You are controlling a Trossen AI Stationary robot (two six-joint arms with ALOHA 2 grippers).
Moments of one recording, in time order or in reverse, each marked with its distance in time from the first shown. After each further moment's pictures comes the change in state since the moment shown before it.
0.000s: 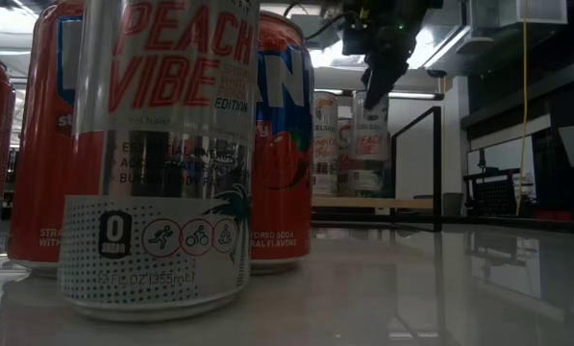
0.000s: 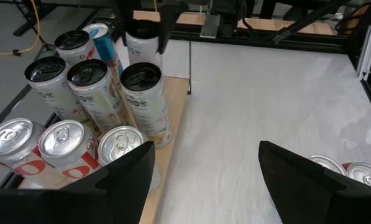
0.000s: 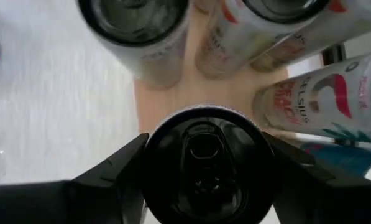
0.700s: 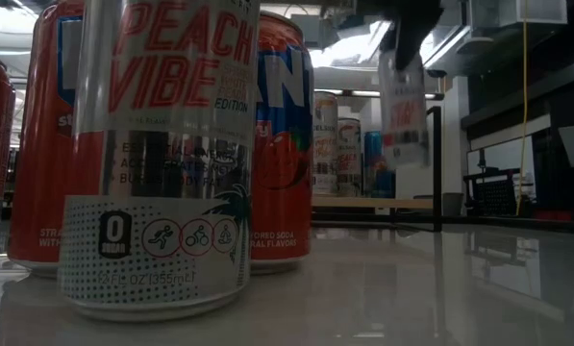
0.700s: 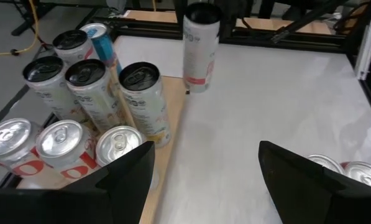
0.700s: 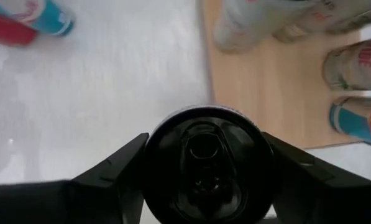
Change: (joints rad) left arm 0.000 0.000 0.000 0.000 0.004 0.000; right arm 0.264 -0.011 0.115 -0.256 0.062 0.267
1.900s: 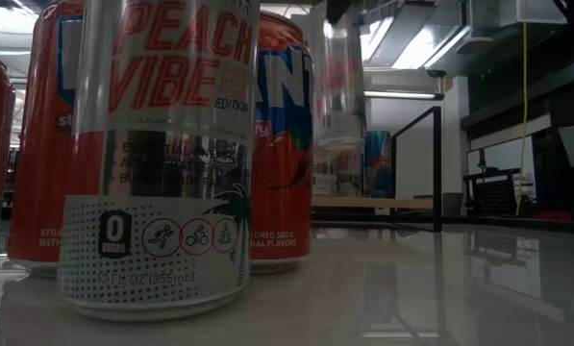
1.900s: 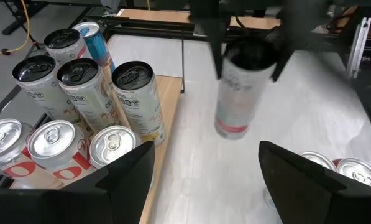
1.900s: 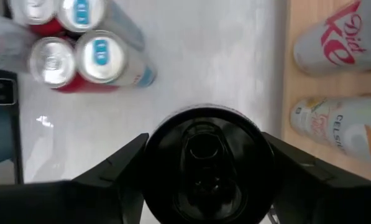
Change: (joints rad) left arm 0.000 0.000 0.000 -0.002 0.025 0.000; right arm 0.169 0.409 0.564 -0.134 -0.093 0.057
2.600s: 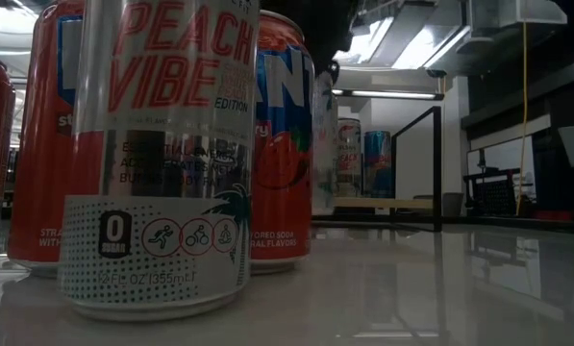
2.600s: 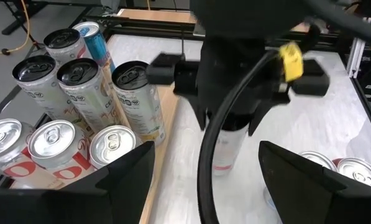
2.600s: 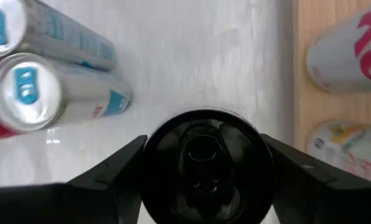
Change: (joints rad) left arm 0.000 0.000 0.000 0.000 -0.001 0.000; right arm -0.034 0.013 -0.280 0.315 0.001 0.029
